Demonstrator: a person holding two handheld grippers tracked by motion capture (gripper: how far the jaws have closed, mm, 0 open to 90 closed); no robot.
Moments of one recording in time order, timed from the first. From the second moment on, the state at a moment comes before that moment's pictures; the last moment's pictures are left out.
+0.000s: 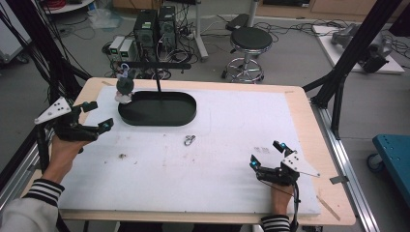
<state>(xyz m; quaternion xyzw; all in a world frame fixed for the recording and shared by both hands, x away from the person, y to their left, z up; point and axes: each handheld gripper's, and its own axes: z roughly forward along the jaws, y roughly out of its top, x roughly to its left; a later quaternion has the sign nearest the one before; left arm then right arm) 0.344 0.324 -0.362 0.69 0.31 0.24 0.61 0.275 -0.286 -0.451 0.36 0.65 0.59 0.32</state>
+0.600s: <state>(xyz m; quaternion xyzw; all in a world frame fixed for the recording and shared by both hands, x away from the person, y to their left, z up) 0.337 0.313 -0.365 0.70 0.29 0.24 0.60 0.275 -0.286 -0.451 0.36 0.65 0.59 0.32</state>
